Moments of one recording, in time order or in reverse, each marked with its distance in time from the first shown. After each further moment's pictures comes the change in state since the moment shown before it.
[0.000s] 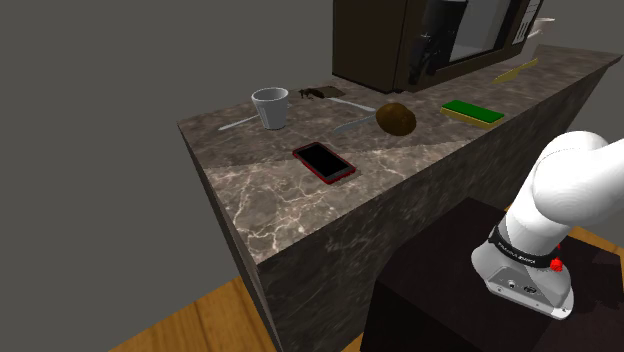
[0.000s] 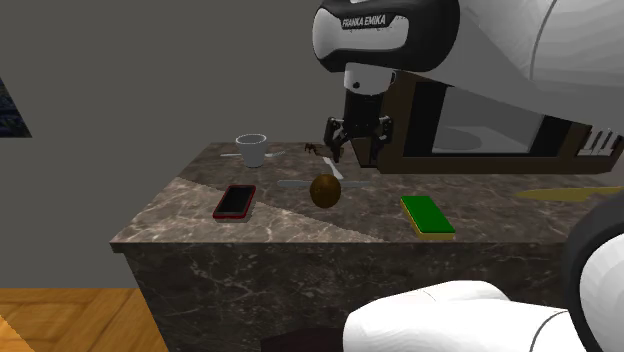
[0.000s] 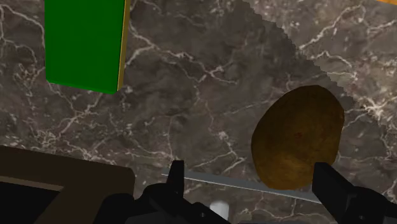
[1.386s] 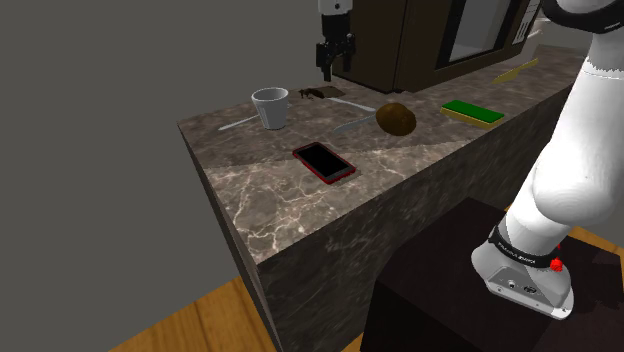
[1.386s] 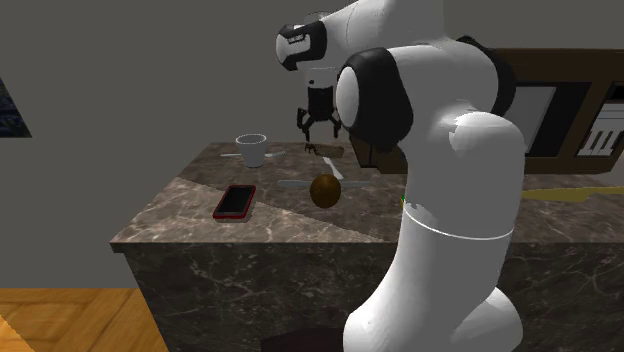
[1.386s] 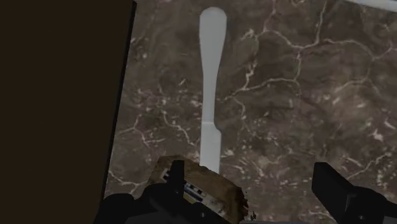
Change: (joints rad) arm 0.019 0.886 0.021 0.792 -0.019 -0.056 0.002
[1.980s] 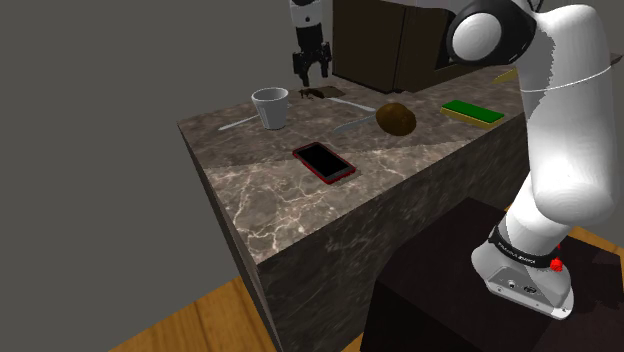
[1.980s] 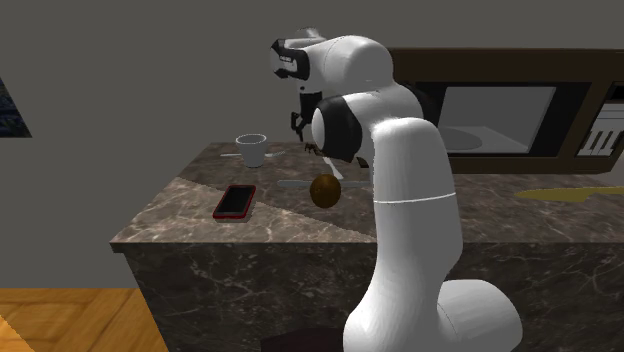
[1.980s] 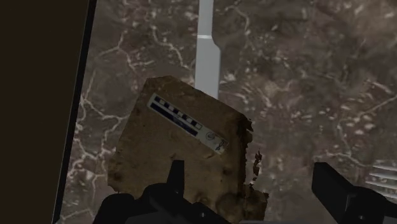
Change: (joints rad) arm 0.005 0.393 0.001 0.503 -0.010 -0.162 -0.008
